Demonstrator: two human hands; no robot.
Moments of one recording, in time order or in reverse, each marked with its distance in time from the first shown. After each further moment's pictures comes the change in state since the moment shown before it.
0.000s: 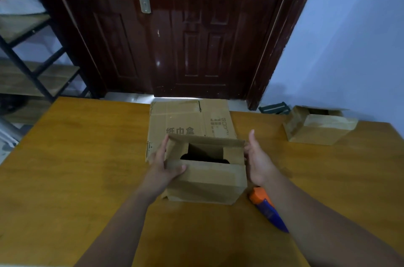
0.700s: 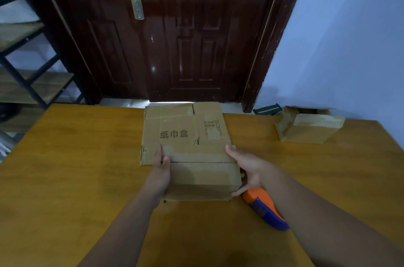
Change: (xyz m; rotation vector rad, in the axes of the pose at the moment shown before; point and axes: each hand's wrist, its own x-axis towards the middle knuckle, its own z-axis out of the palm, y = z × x) left_hand -0.003 0.014 0.025 -0.121 0.087 -0.291; right_hand -0.019 -0.016 0.002 -0.342 -0.025 0.341
